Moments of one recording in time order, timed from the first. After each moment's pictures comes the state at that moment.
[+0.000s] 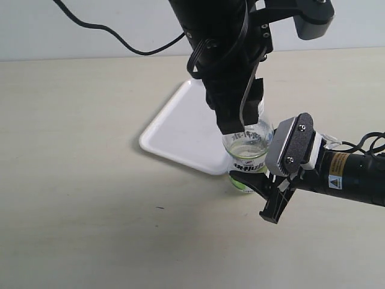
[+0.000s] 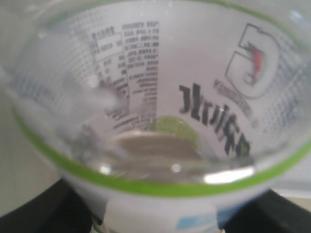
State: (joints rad) left arm -0.93 1.91 -1.83 -0.13 1.17 0.80; right arm 0.08 1.88 -0.41 -0.77 -0.95 -0.17
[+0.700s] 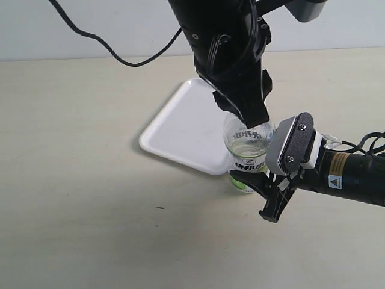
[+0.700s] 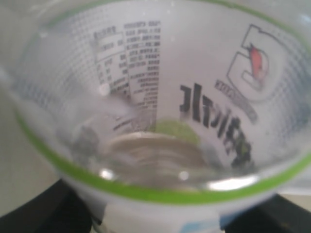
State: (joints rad) left arm -0.93 1.91 -1.83 -0.12 1.17 0.53; right arm 0.08 1.88 -0.41 -0.76 -0.94 -0.17
